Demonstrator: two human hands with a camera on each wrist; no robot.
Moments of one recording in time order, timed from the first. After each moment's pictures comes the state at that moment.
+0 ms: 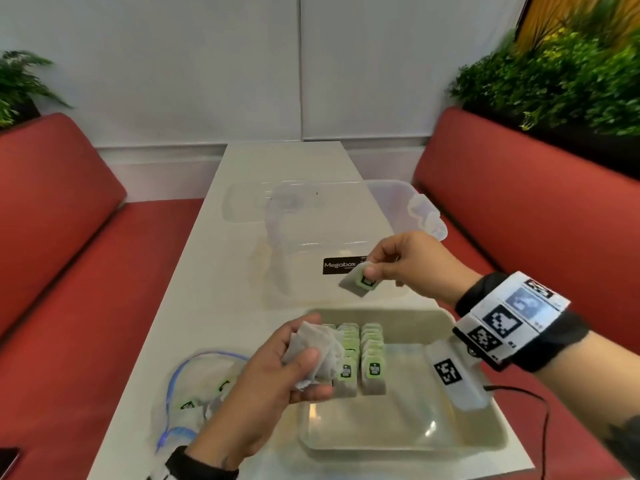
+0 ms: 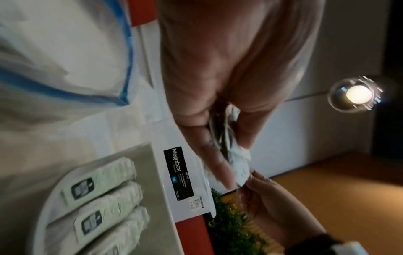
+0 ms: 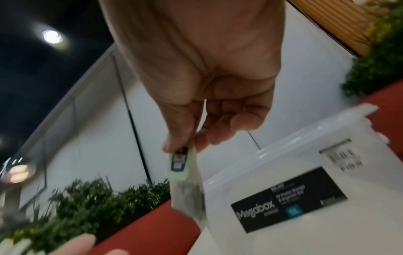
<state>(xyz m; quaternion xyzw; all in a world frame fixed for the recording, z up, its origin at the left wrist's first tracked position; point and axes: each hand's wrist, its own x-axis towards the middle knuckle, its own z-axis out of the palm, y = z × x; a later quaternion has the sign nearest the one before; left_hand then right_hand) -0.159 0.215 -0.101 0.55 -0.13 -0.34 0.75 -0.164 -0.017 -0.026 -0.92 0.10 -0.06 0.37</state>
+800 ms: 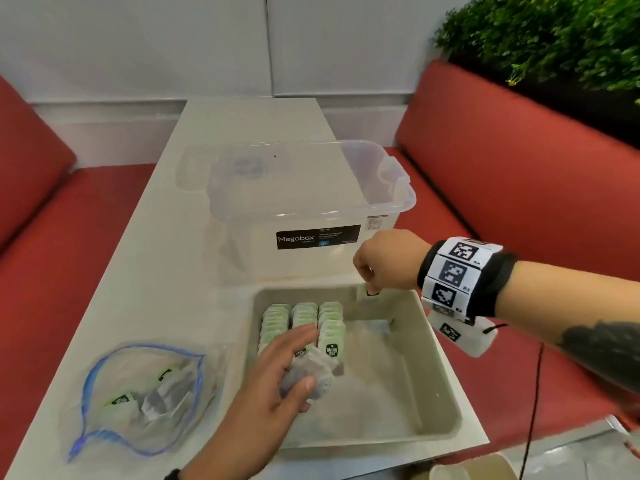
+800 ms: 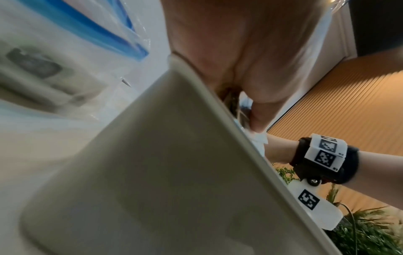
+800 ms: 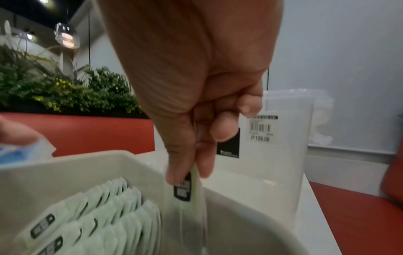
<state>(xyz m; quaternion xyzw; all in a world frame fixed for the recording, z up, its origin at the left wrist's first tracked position) -0.181 0.170 -0.161 0.70 -0.32 -0.22 0.60 -0.144 -0.080 -0.070 -0.99 -0.01 0.16 -0.07</state>
